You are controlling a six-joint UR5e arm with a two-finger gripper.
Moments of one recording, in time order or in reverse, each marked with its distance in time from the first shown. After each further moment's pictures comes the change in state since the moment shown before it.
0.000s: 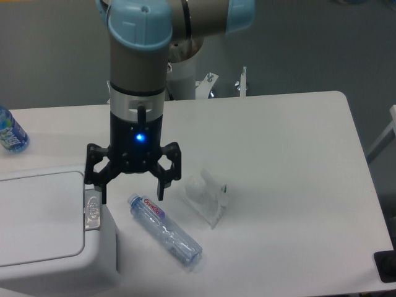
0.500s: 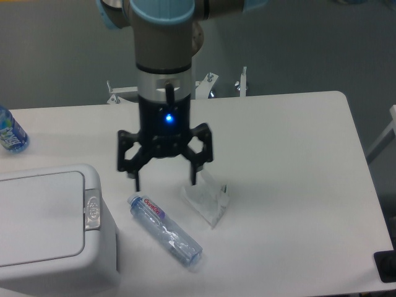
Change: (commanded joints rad) arm 0.028 0.023 0.002 0.002 0.002 0.000
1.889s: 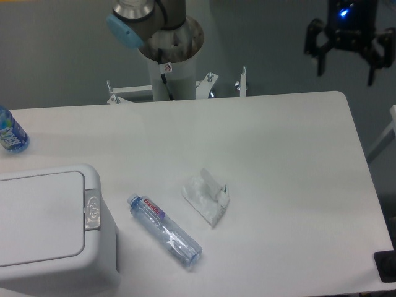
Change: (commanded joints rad) arm 0.434 0.169 -0.058 -0.196 0.242 1.104
